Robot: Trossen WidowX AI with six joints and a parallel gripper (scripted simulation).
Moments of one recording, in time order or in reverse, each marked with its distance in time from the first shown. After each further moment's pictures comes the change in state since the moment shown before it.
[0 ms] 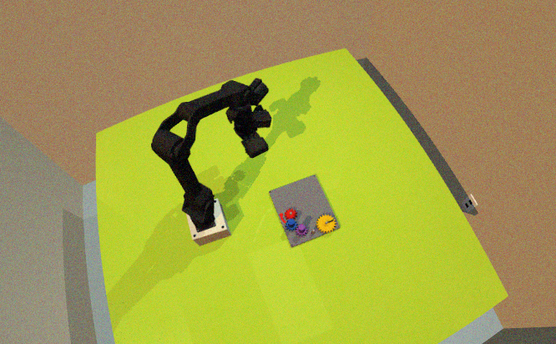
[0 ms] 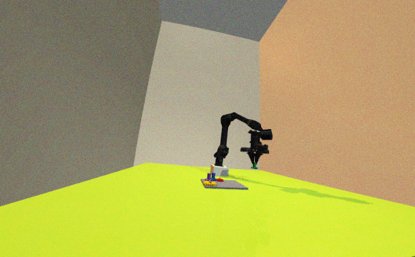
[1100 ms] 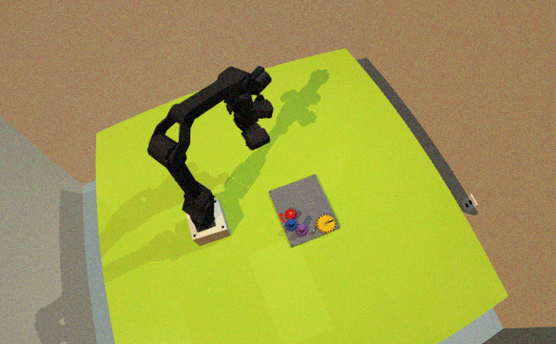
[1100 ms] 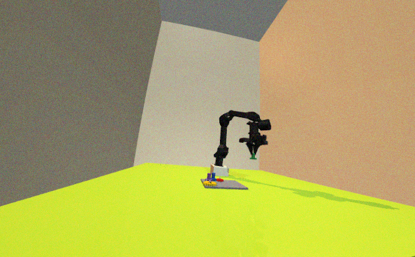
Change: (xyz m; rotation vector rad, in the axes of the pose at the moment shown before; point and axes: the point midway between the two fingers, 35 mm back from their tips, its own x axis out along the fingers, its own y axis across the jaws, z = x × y) arm -0.058 -0.015 0.004 0.003 -0.006 -0.004
